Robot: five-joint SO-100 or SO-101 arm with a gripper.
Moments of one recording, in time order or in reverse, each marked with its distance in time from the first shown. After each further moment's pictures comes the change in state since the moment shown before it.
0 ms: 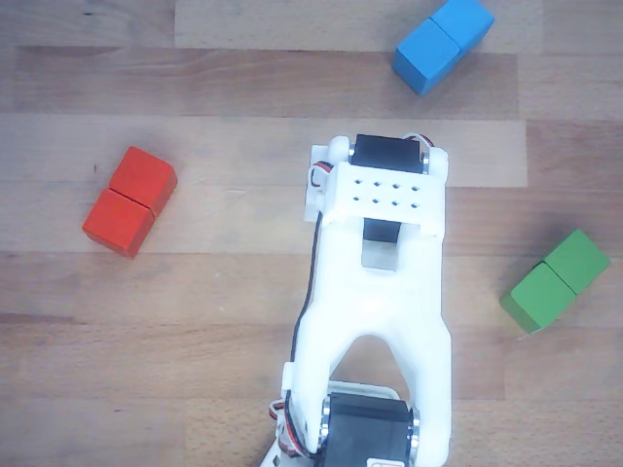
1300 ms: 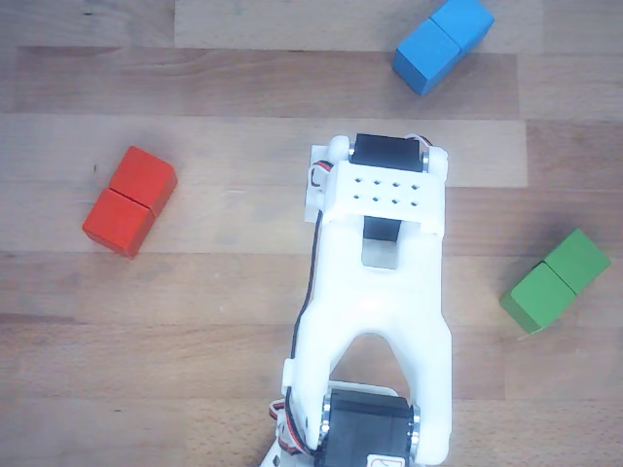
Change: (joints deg) arm 0.0 -0.4 0.0 0.0 0.0
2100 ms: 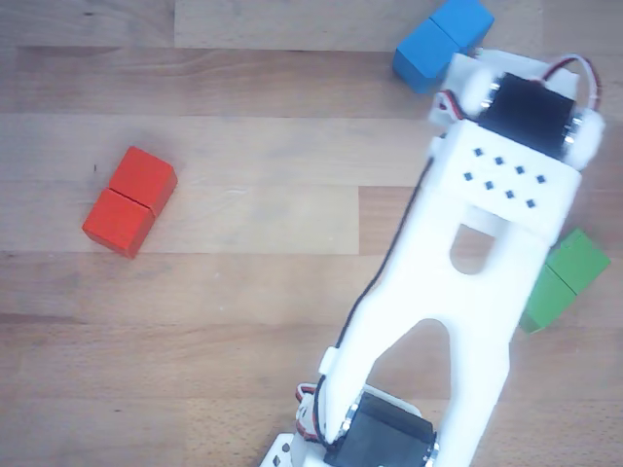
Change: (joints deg) arm 19.0 1.5 -30.6 12.7 -5.8
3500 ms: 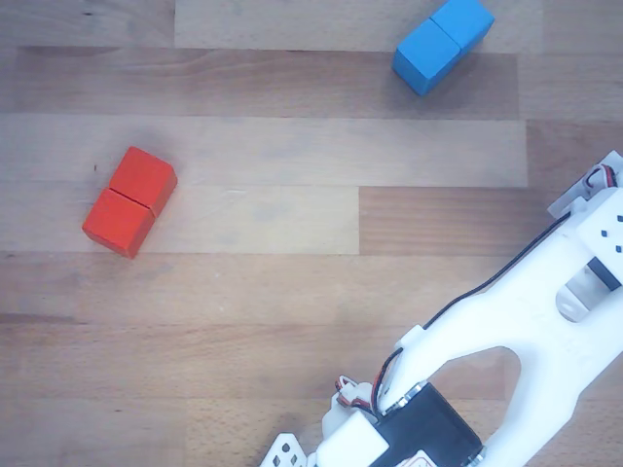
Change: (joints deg) arm 22.8 -6.2 7.4 1.7 -6.4
